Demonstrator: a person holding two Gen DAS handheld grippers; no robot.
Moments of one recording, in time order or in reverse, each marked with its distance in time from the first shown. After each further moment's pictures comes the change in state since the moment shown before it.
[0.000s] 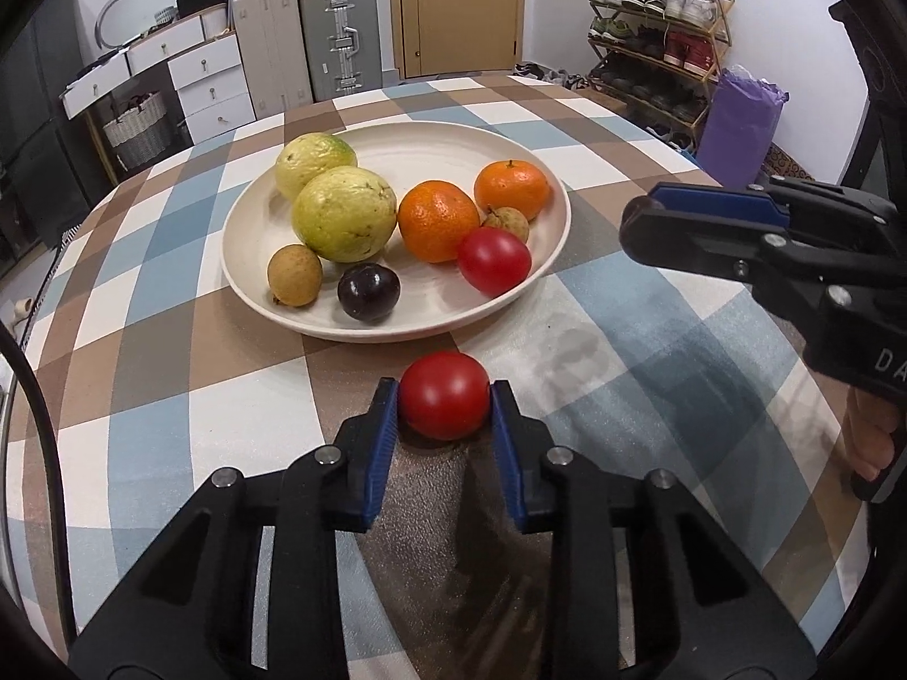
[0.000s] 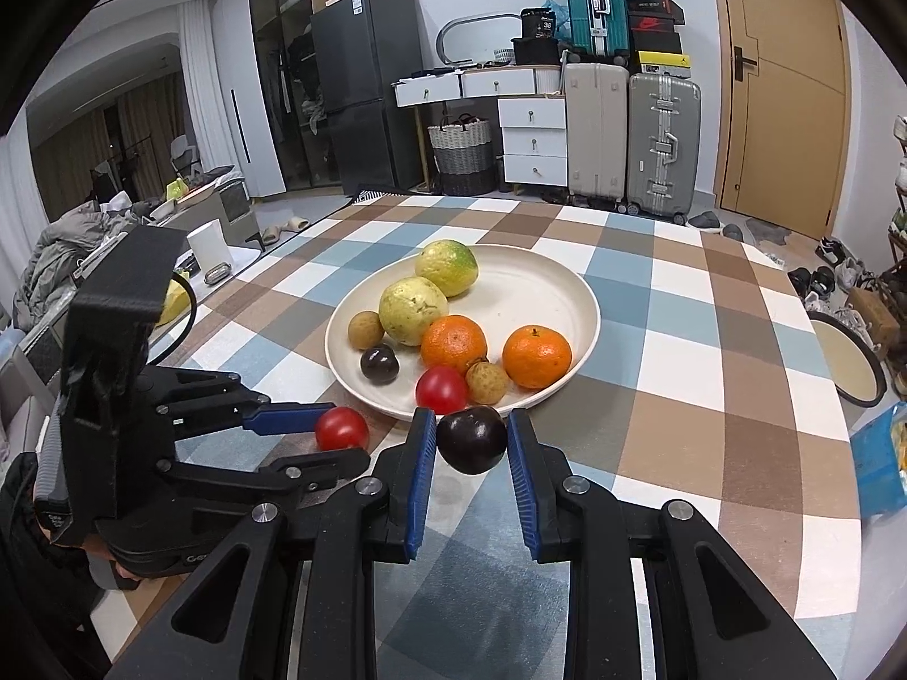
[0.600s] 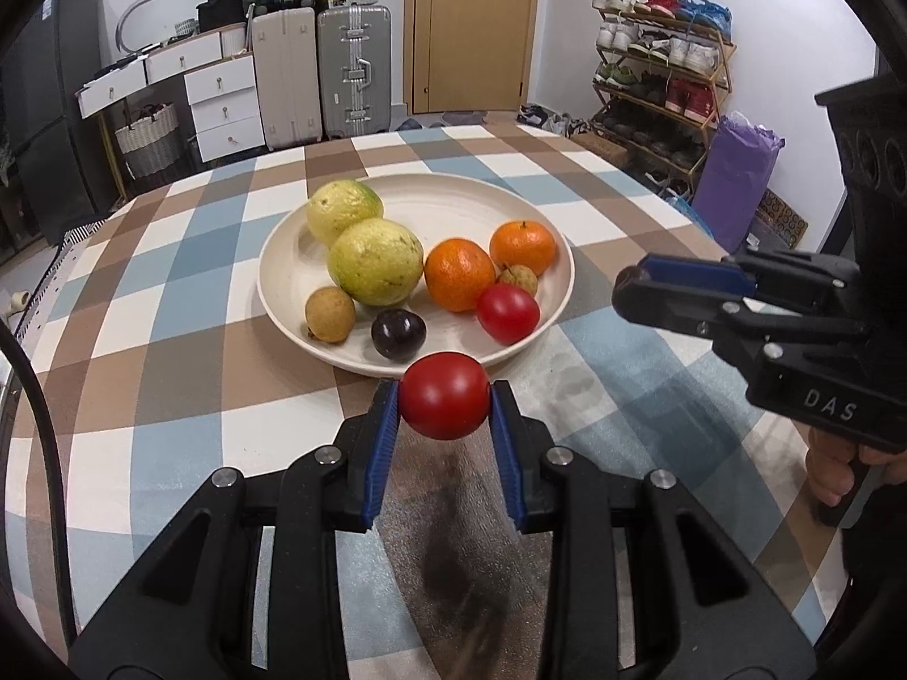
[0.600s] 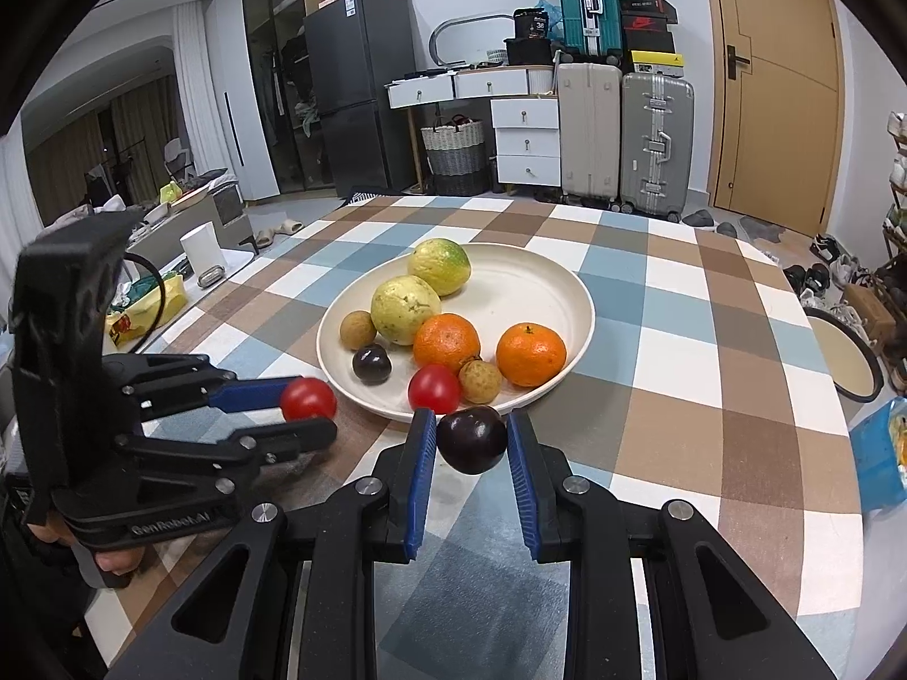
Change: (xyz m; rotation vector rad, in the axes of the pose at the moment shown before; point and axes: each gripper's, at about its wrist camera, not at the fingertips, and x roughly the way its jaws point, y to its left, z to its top) left arm -0.029 0.016 0.004 -0.053 -0.111 -0.018; right arm 0.002 -0.002 -0.002 0.017 -0.004 -0.017
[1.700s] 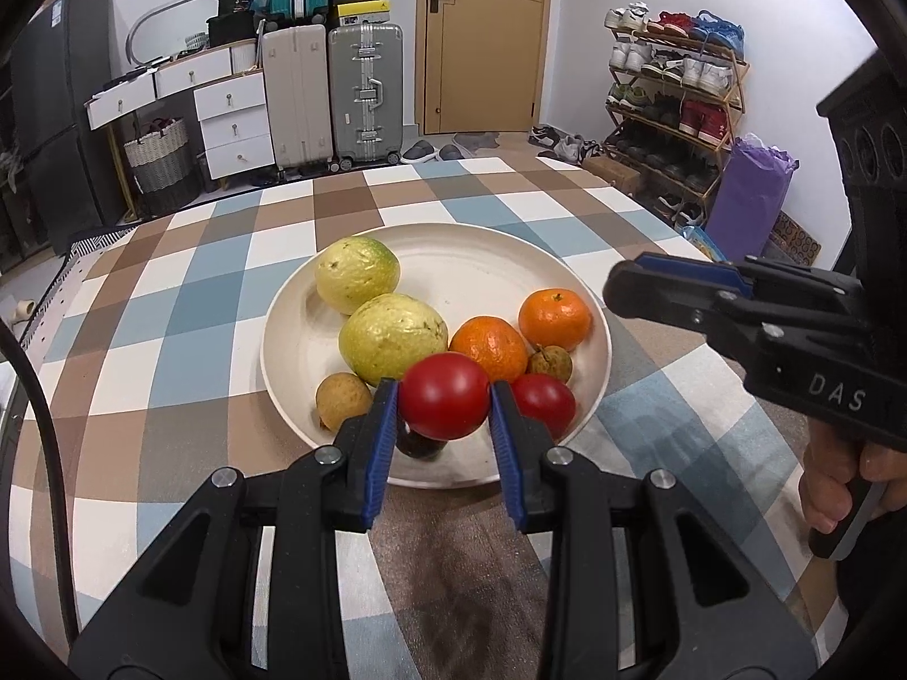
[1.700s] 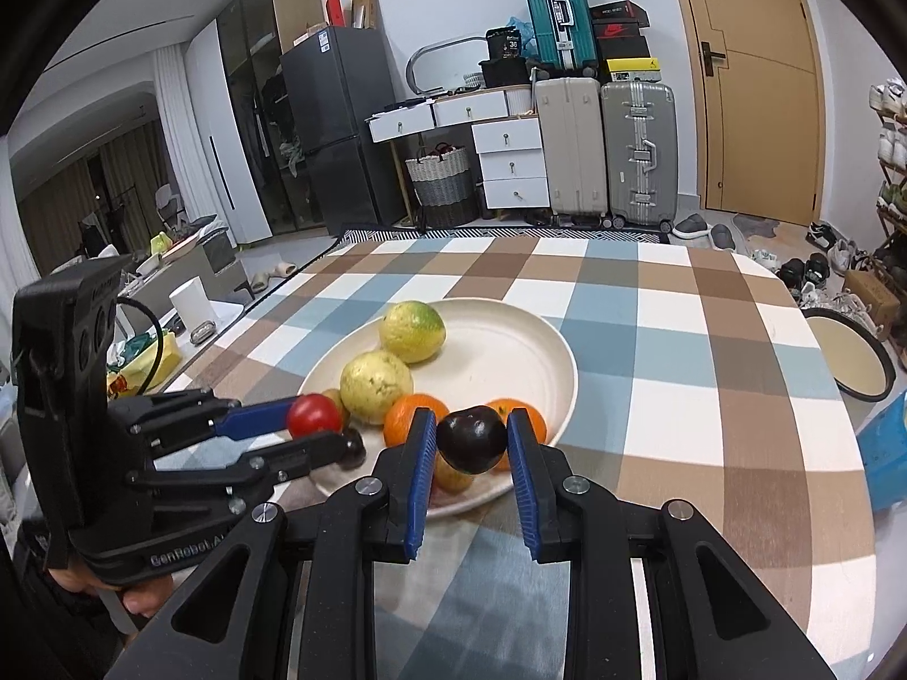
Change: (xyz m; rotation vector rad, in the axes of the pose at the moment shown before) left arm 0.024 0.008 0.037 -0.014 -0.045 0.026; right arm 0.019 -0.023 0.035 0.083 -0.068 0.021
